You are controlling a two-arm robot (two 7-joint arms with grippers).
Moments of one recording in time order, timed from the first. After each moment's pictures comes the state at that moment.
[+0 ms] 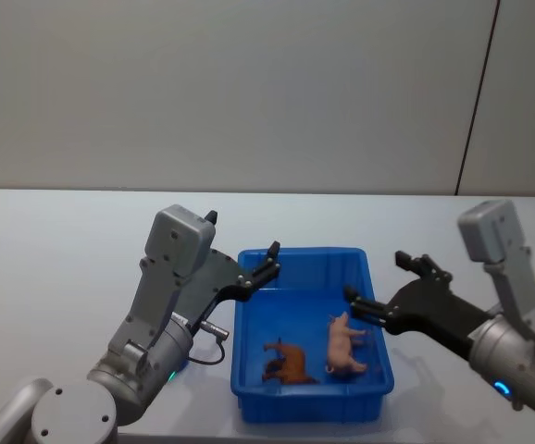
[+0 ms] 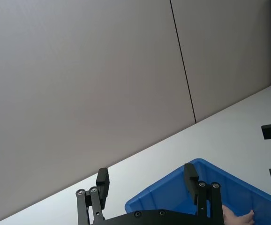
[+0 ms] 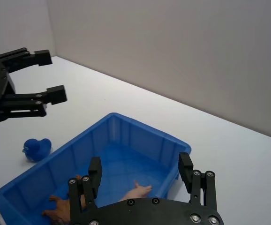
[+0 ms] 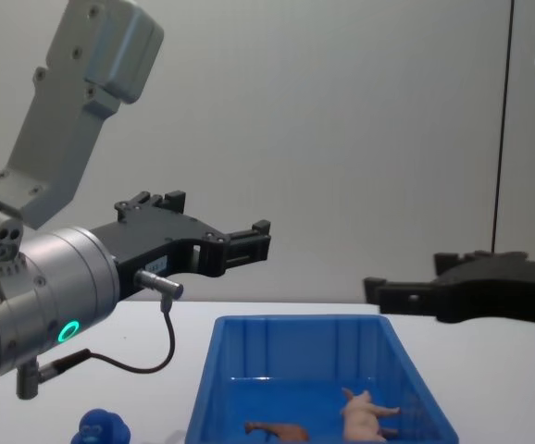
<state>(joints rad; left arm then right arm) -0.24 0.38 0.45 -1.63 -0.20 0.01 -0.01 0.15 0.28 -0.28 -1.67 0.20 0.28 0.36</state>
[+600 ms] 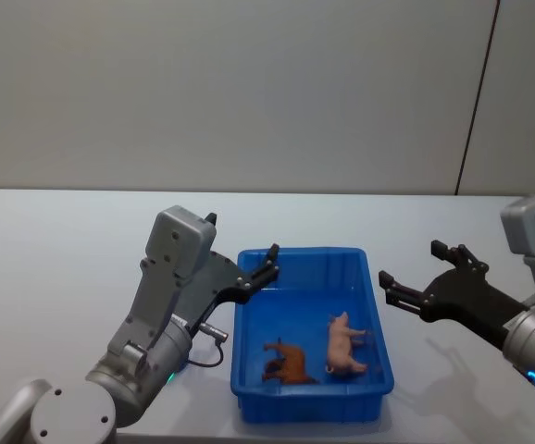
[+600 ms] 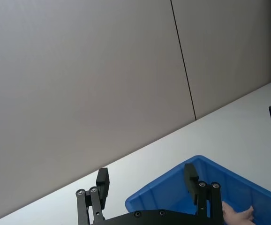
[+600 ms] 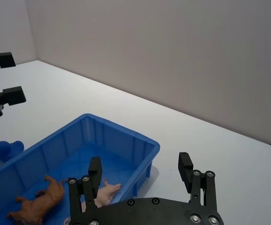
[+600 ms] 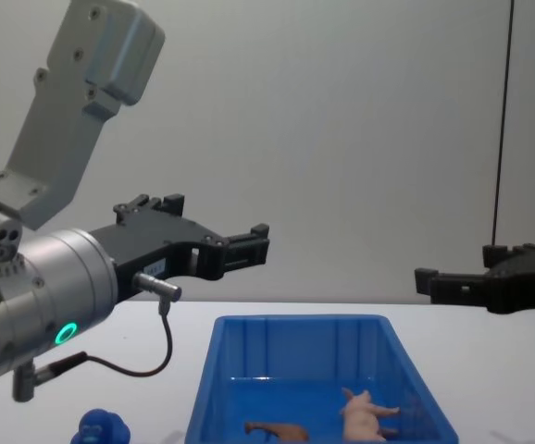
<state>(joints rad) -0.23 0.38 0.45 -1.63 -0.20 0.03 -0.01 0.17 0.32 -0.23 -1.62 0.24 0.21 0.36</state>
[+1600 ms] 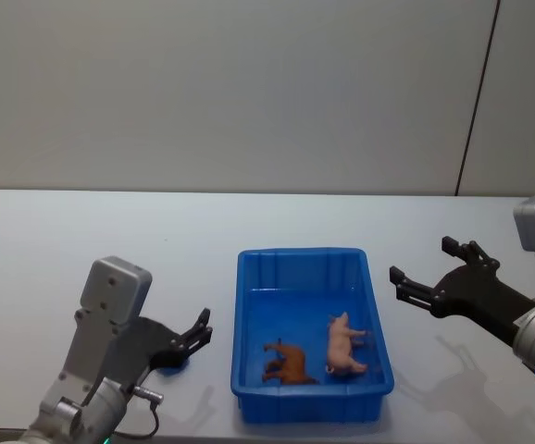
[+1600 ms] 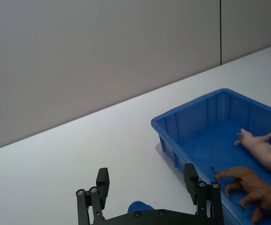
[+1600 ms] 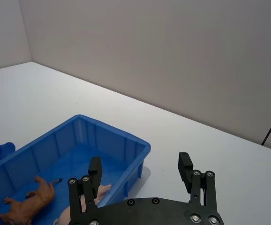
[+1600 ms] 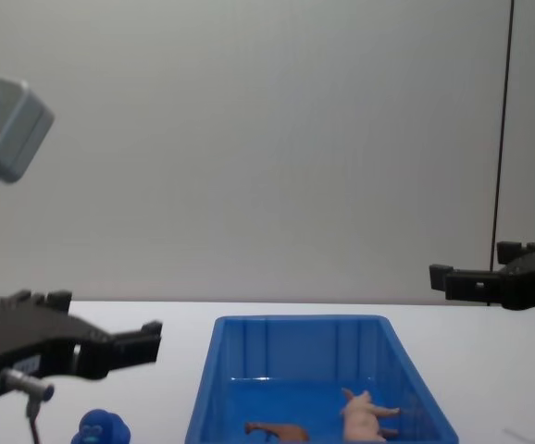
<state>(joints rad) -0.05 0.54 0.40 -1.79 -0.33 0.20 0.13 0.17 0.34 -0.22 -1.60 0.25 0.19 0.37</state>
